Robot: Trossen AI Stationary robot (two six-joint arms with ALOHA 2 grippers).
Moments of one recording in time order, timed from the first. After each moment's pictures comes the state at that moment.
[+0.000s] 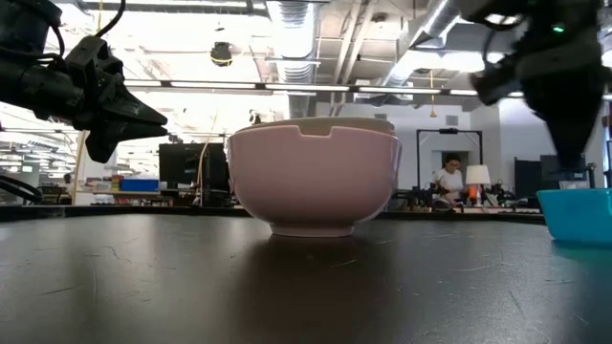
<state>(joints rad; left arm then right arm) -0.02 0.19 0.01 0.06 -0.35 -0.52 0.28 1.34 0.93 -1.13 0.05 1.02</state>
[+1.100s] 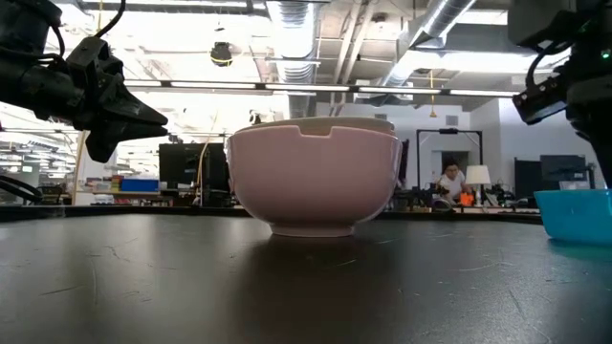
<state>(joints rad) -0.02 0.19 0.01 0.06 -0.35 -0.51 0.28 1.08 0.68 -1.12 0.03 1.05</state>
